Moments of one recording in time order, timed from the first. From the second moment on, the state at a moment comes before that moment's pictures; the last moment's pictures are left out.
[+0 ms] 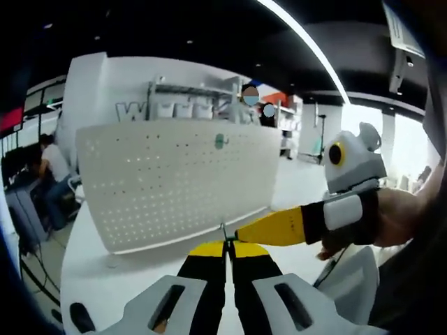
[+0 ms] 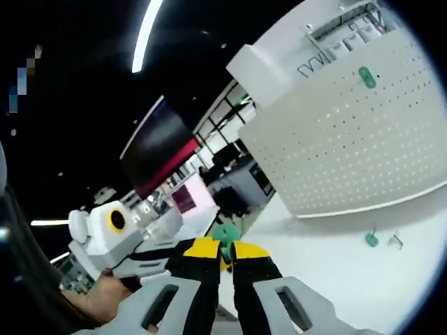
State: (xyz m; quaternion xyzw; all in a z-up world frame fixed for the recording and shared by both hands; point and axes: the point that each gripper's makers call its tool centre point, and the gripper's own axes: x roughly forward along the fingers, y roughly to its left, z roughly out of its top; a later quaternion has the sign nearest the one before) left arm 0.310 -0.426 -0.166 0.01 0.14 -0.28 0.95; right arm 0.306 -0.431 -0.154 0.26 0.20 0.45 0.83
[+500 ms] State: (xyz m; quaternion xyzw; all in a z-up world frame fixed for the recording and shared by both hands) left arm 0.309 -0.431 -0.170 0.05 0.14 -0.29 0.94; right arm 0.306 -0.436 -0.159 0.22 0.19 0.44 0.85
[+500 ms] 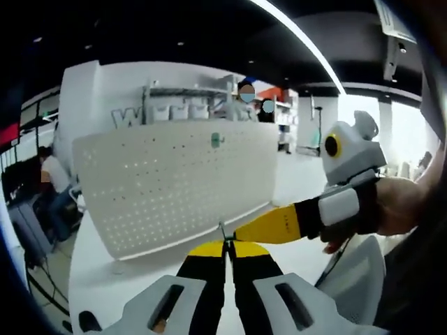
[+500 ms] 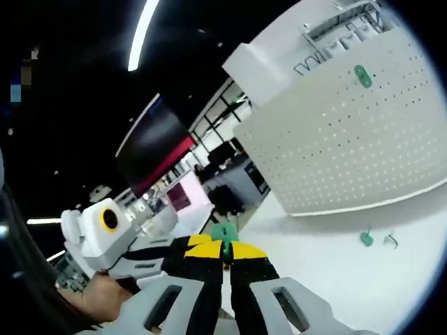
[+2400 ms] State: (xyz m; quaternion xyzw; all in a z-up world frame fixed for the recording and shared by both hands) left arm 0.283 -0.460 -0.152 -0.08 0.14 -0.38 0.91; right arm 0.346 -0.472 -0.165 0.01 0.13 0.42 0.90
